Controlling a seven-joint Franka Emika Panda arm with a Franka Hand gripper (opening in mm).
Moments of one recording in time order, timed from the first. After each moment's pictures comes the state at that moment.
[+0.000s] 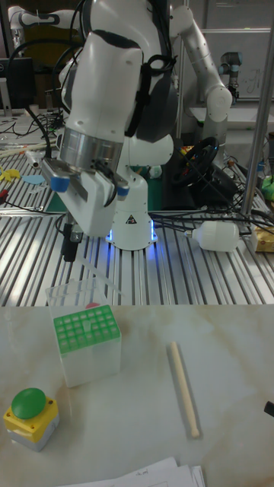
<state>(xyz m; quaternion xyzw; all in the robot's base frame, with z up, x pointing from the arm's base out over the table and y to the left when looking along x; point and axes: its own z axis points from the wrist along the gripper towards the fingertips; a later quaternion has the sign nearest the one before) 0.557 -0.093 0.369 0.53 0.83 -0.08 0.15</state>
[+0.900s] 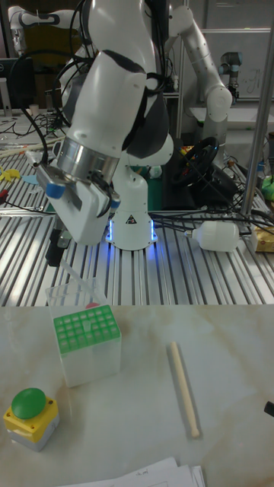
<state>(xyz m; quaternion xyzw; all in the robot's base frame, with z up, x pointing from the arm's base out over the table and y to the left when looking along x) 0.553 -0.114 0.356 0.51 0.83 -0.12 0.20</state>
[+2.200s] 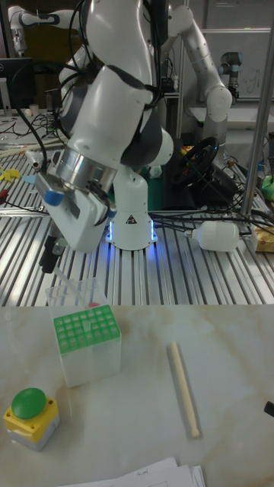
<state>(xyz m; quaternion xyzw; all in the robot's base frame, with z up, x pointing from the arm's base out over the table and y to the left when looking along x) 0.554 -0.124 0.341 0.50 0.82 -0.13 0.23</state>
